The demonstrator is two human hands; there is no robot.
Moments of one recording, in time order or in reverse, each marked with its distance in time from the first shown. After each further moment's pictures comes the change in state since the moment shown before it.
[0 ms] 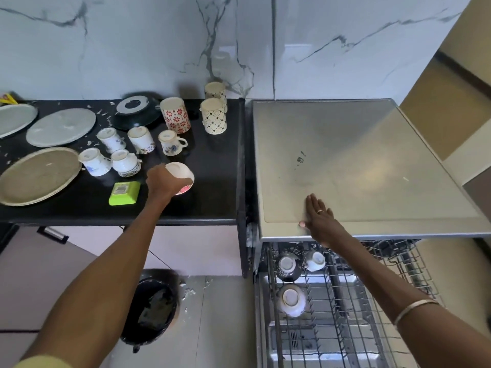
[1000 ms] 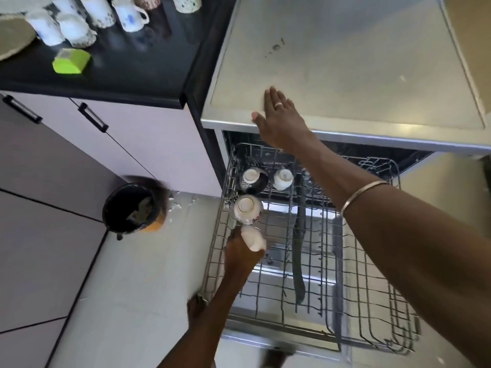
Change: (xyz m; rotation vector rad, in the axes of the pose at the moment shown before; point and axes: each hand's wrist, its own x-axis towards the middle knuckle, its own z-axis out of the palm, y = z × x) left_hand -0.482 -0.011 0.295 -0.203 -0.286 -0.190; right_hand -0.016 0.044 0.018 -0.094 0.237 -0.343
